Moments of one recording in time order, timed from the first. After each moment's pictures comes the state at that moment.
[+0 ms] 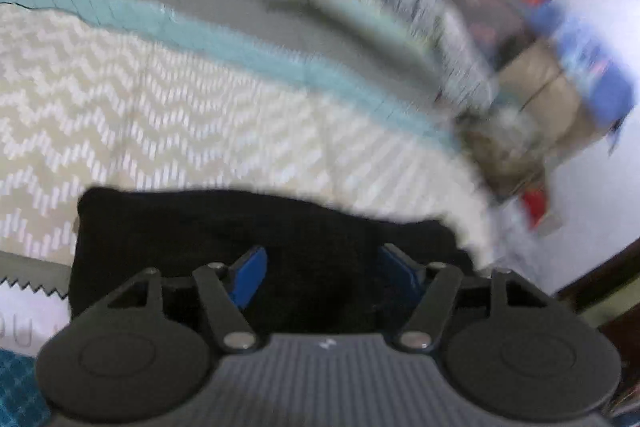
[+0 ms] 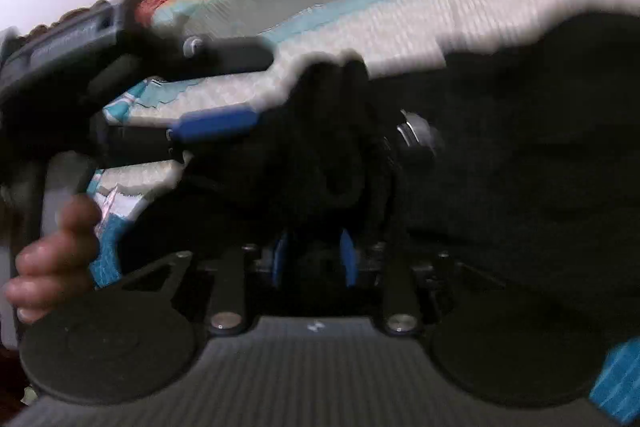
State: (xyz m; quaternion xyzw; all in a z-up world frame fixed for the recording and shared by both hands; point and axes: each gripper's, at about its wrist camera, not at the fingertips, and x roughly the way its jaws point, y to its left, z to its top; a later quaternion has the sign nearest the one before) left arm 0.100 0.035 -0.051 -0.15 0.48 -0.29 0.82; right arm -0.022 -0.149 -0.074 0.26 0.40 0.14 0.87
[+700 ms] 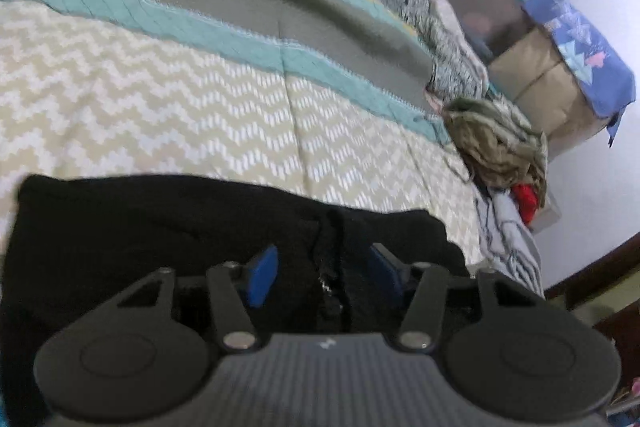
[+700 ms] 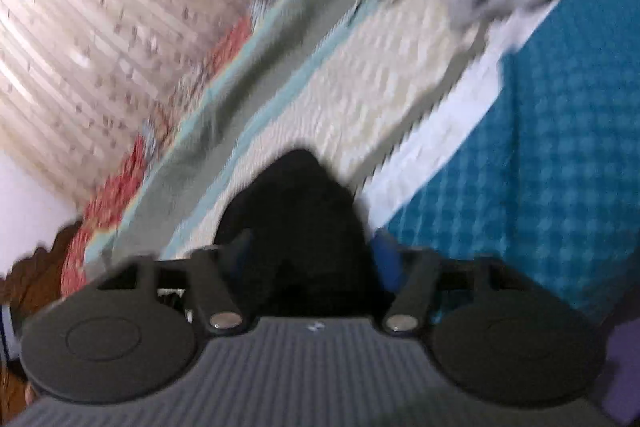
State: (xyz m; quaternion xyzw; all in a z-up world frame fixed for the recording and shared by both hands) left arm 0.100 -0.003 -0.050 -0.18 0.47 -0.31 0.81; right arm -0.111 -0.323 -0.079 0.44 0.25 -0.08 0.86
